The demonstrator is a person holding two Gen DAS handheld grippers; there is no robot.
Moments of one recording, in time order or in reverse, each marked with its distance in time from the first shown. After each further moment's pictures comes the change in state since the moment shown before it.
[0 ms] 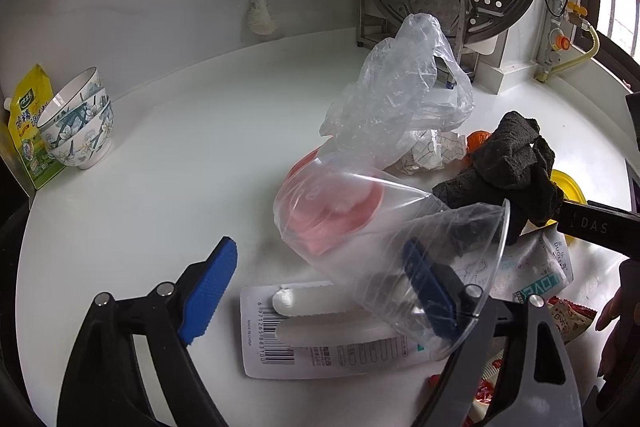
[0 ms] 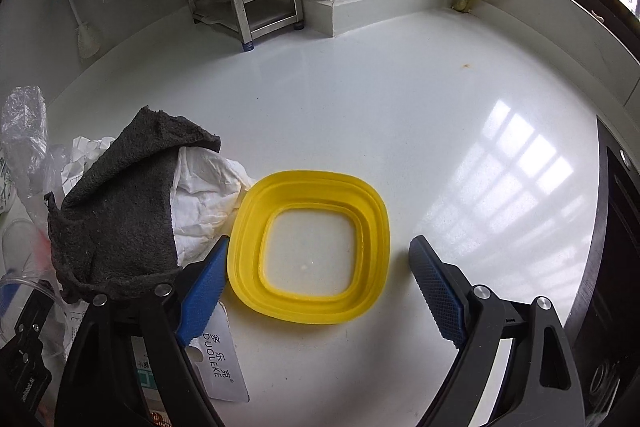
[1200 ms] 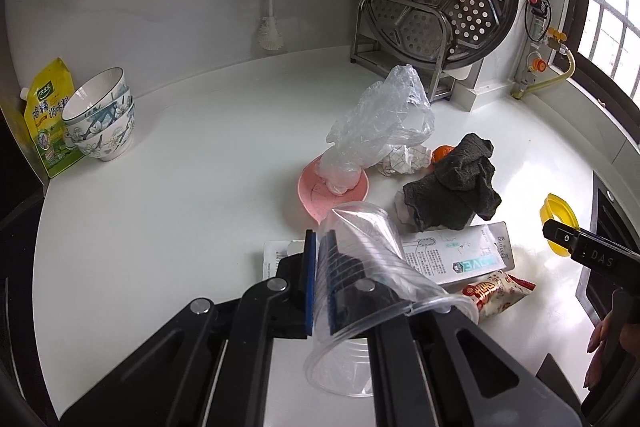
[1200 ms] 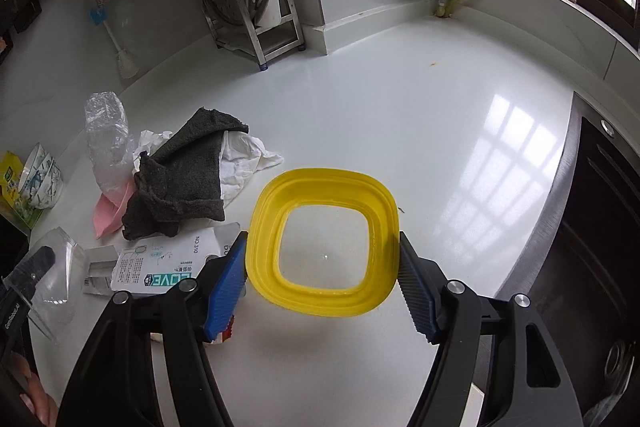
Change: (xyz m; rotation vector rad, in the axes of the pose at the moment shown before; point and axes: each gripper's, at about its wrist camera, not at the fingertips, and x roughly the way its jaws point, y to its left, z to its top) left arm -0.074 0.019 -0.002 -0.037 -0.002 -0.066; right arm -0.076 -0.029 -0.047 0.052 -0.054 0.113
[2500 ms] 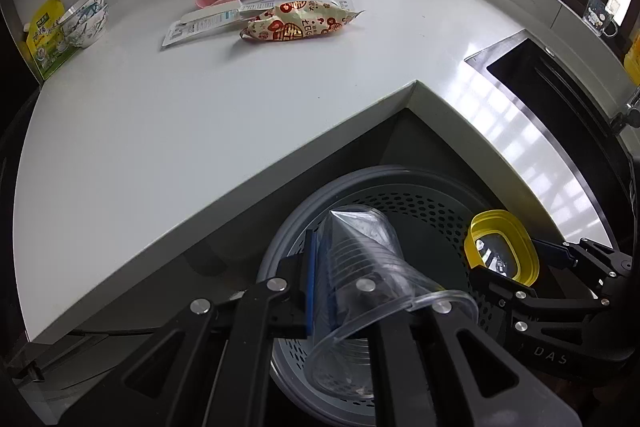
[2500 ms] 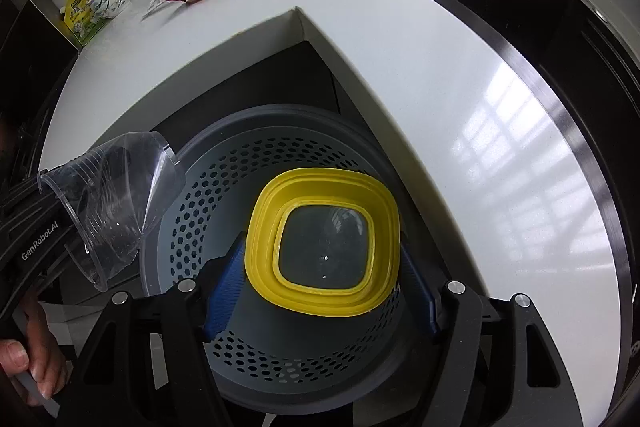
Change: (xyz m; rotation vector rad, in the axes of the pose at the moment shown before) left arm -0.096 -0.123 -0.202 0.091 0.281 -0.052; right arm -0.090 -0.053 -0.226 -0.205 0.331 0.120
